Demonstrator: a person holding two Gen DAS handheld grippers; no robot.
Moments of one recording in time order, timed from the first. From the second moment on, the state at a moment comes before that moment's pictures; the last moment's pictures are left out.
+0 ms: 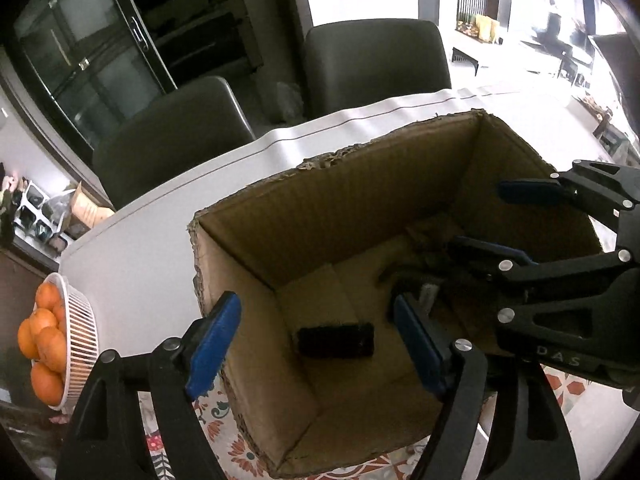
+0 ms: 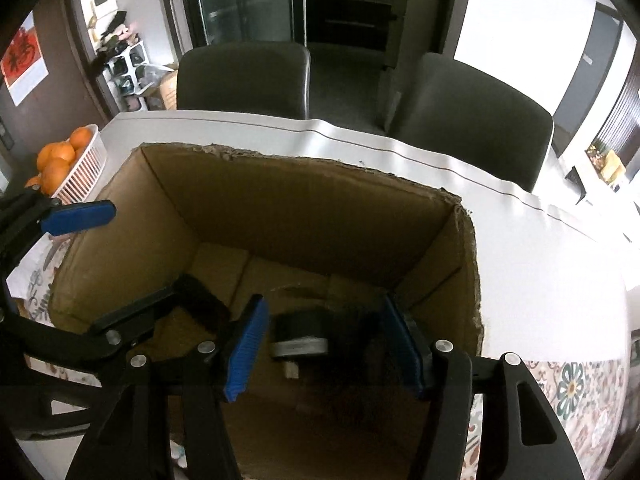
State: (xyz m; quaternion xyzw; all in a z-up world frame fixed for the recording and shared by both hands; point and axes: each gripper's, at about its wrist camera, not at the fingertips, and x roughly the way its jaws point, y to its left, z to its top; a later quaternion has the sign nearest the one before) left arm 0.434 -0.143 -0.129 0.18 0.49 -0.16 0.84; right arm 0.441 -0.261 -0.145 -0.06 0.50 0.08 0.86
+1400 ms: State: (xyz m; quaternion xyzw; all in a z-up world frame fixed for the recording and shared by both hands) left arm 0.281 -0.060 -0.040 0.08 0.41 -0.03 0.91; right arm 0.276 -0.233 -0.043 -0.04 0.37 -0.02 0.93
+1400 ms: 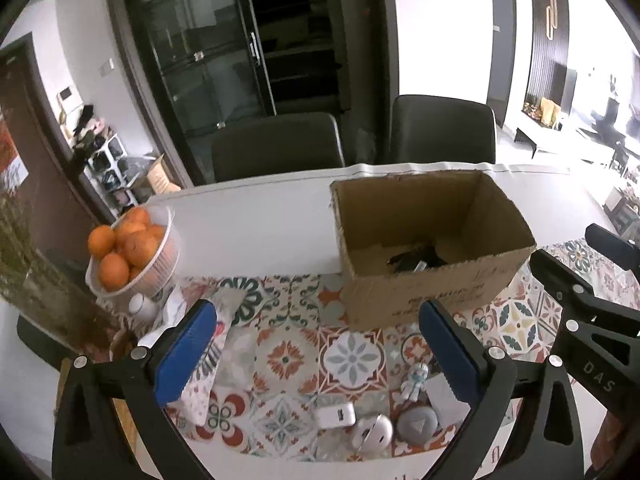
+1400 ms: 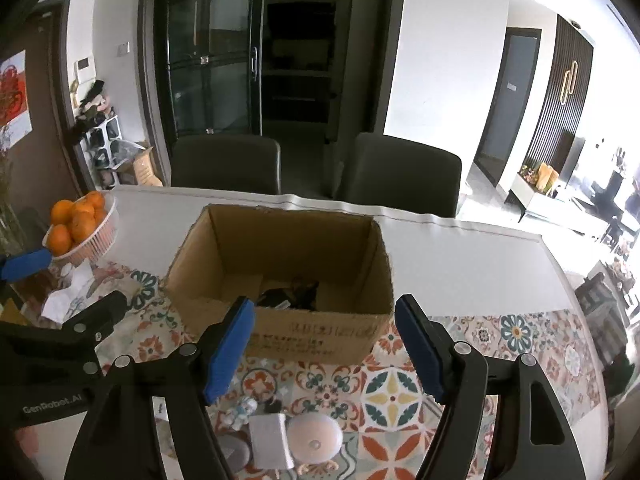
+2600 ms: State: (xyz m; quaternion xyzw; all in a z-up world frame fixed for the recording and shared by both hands) left arm 0.255 -0.025 -0.161 0.04 0.53 0.01 0.85; right arm 0.261 -0.198 -0.156 -0.03 0.48 0.06 0.87
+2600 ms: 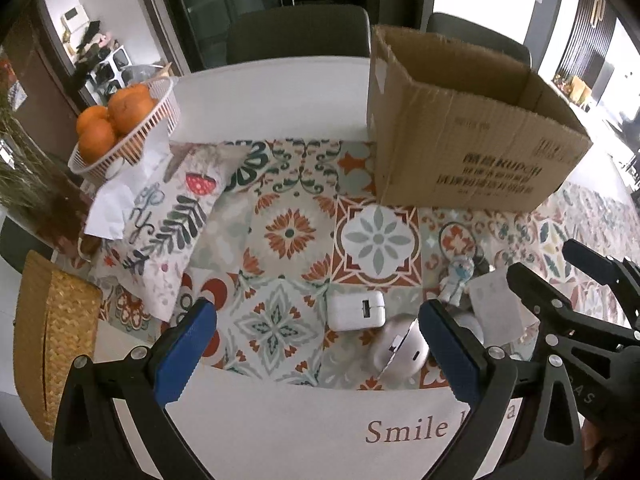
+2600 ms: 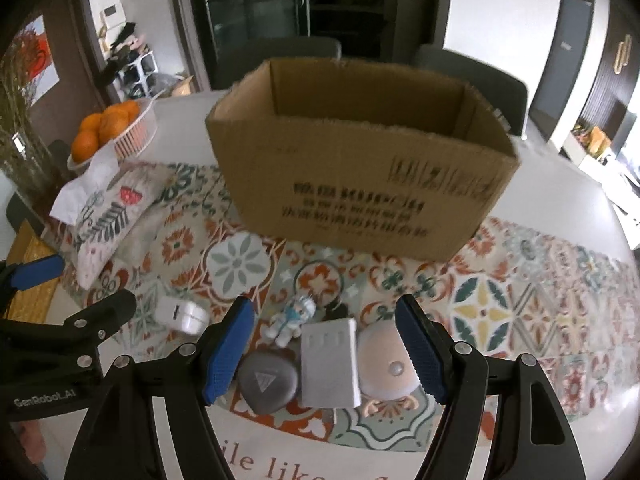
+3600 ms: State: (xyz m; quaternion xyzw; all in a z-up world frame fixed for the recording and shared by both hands) left arm 0.290 -0.027 -0.237 0.00 0.60 -0.02 0.80; right arm 0.315 -0.180 -0.234 -0.02 0.56 0.13 0.82
